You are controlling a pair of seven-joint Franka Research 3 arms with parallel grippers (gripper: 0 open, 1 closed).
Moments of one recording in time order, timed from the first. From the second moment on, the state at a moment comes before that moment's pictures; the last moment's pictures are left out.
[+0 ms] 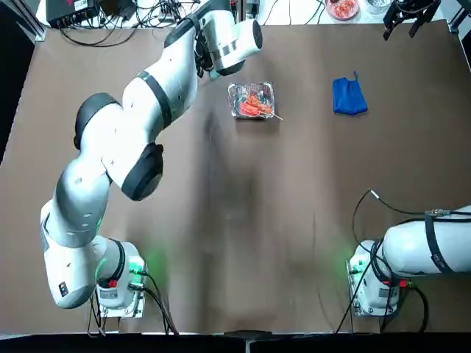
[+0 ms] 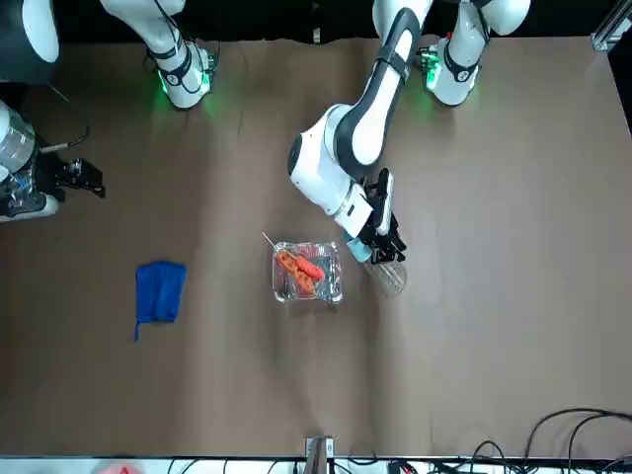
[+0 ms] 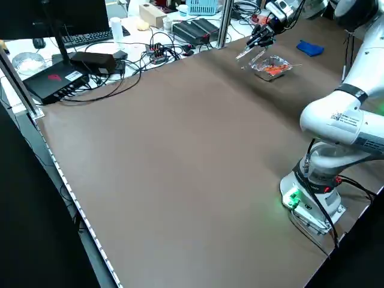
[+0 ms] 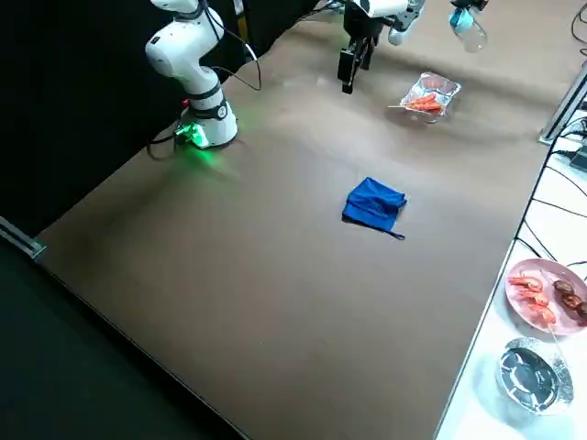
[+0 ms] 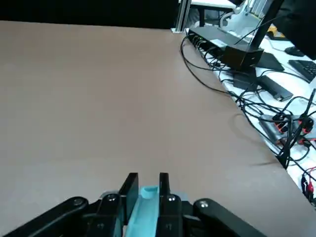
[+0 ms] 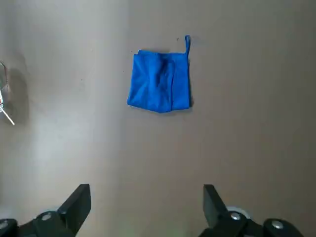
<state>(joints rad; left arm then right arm) -1.10 0.73 0.44 -1.33 0.58 1.64 -2.26 0.02 -0.02 -0.04 -1.76 0.00 1.68 -0.12</state>
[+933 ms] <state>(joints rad) -1.03 0.54 0.45 -1.33 0.37 1.57 -2.06 0.02 -0.02 -0.04 -1.76 0.00 1.68 -0.12</state>
